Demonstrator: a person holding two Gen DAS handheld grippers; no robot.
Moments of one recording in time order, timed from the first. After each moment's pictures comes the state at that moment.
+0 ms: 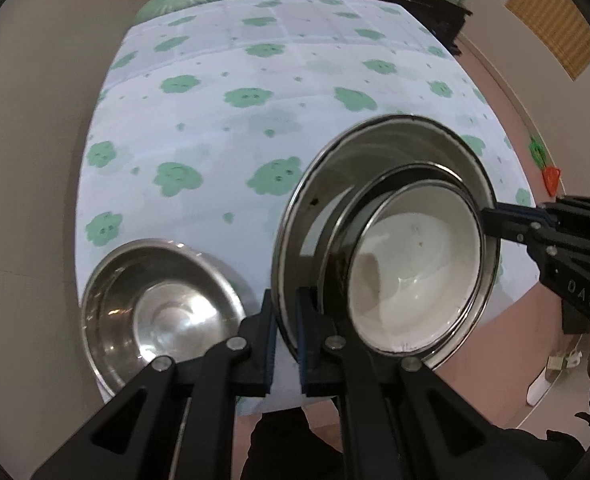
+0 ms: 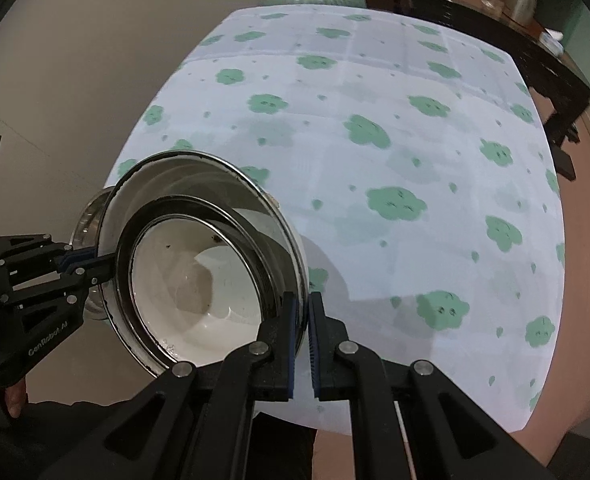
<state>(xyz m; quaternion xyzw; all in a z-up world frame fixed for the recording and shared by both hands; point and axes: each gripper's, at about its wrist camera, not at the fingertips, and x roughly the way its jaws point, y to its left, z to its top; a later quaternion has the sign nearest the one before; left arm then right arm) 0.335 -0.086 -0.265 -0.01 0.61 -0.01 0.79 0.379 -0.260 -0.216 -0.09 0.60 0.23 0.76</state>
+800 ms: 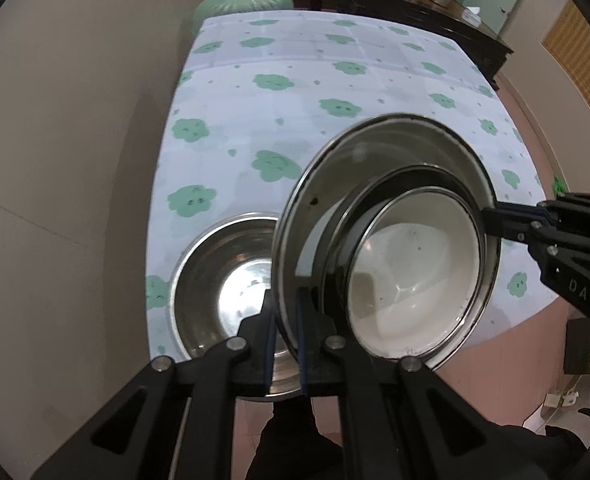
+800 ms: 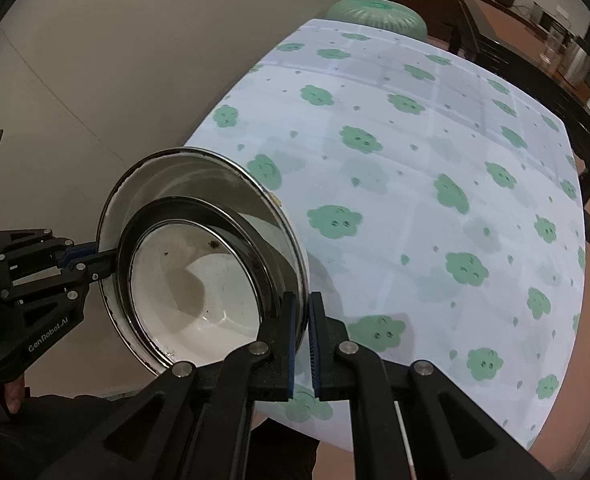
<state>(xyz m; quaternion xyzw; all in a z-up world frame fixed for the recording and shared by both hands) 0.297 0.002 -0.244 -0.05 0.59 0.05 0.80 0.366 -0.157 -0.191 -0.14 0.57 0.30 0.75</state>
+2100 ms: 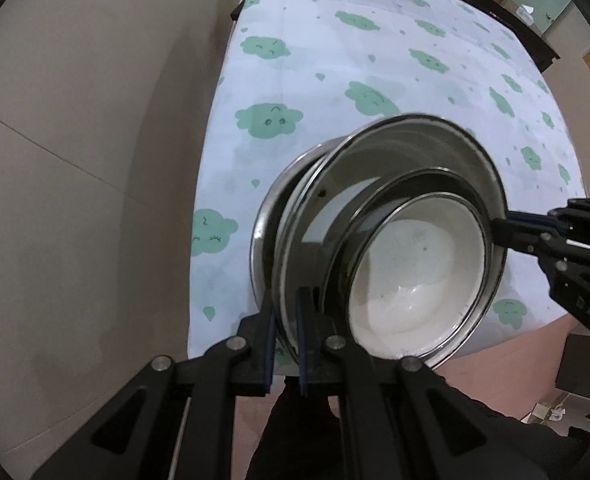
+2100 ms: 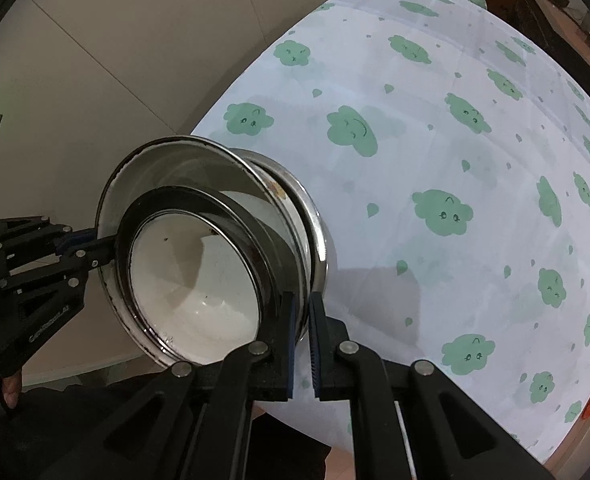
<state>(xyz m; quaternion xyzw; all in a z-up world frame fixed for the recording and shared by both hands) 0.268 0.079 -0.311 -0.08 0.65 0.10 0.75 0.346 -0.062 -0.258 -0.18 0.62 0.34 0.68</state>
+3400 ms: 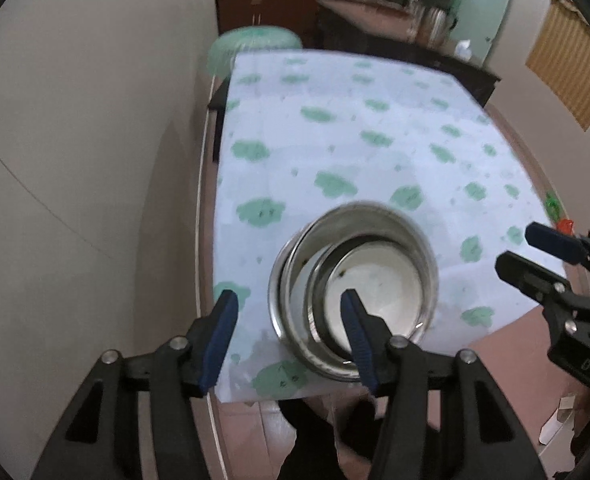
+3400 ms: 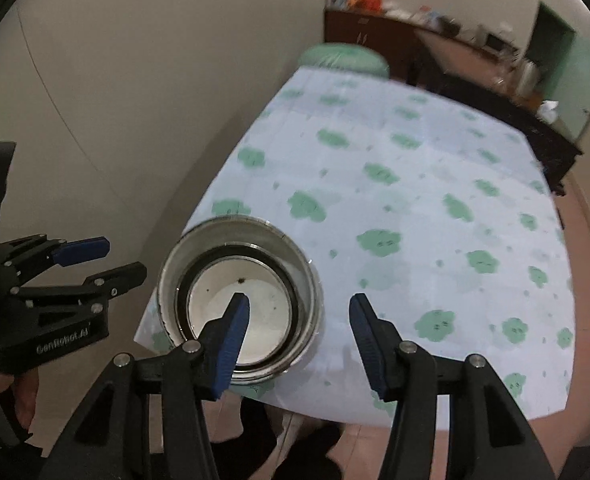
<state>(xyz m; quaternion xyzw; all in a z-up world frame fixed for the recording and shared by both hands) 0.228 0.088 -0.223 -0.04 0.51 0.03 0.86 0.259 -0.086 -0.159 -0.10 0.48 0.22 0.84</state>
